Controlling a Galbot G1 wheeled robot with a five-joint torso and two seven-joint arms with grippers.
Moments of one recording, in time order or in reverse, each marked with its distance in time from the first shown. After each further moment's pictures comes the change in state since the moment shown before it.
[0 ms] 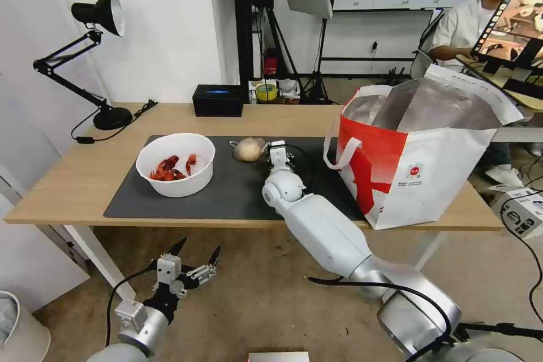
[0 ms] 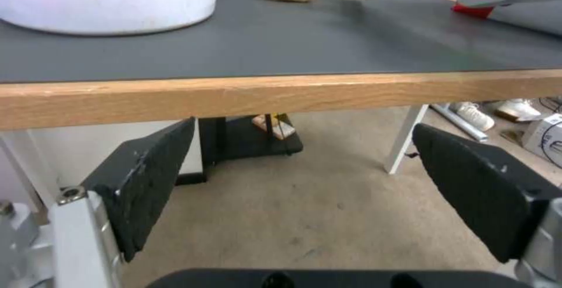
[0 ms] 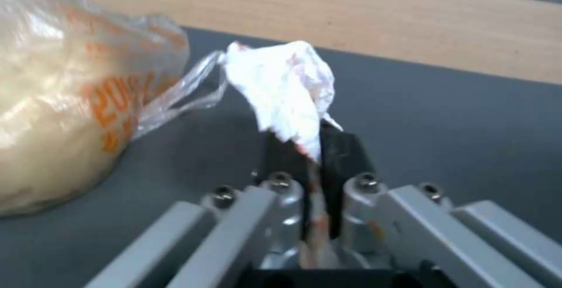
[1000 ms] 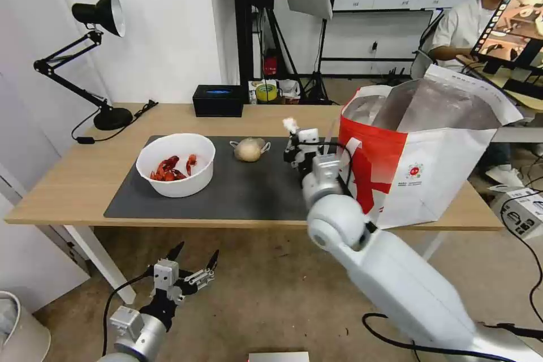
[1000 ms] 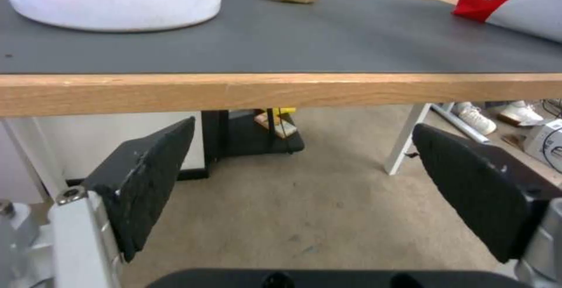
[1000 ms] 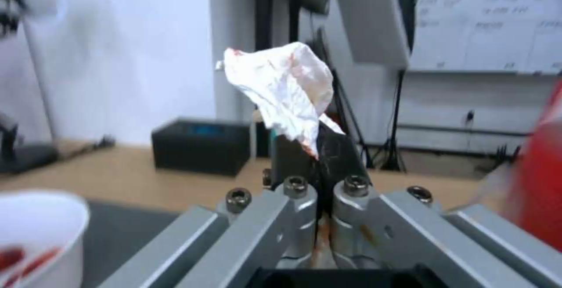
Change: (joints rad) left arm 0.055 -0.025 -0.022 -0.036 0.007 -0.002 -0.004; right arm -0.282 -0.417 0.137 0.929 0.026 0.053 -0.029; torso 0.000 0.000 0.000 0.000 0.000
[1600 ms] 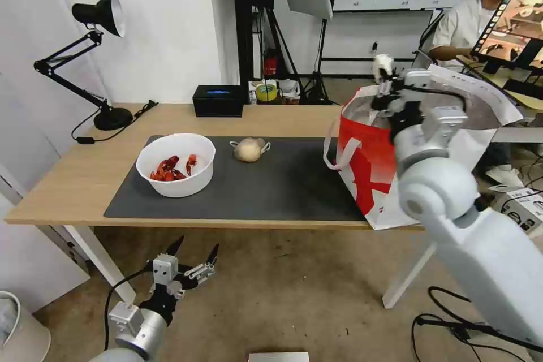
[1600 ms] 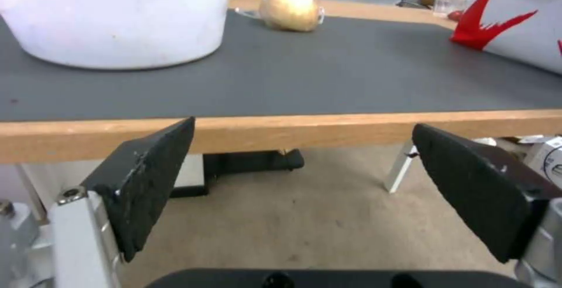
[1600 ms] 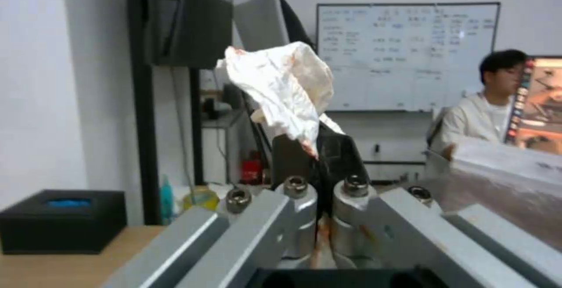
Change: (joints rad) left arm -0.034 0.010 0.004 -0.022 -0.022 0.007 -0.022; right arm -0.052 -0.222 0.300 0.067 0.127 -0.005 0.003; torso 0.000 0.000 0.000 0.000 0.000
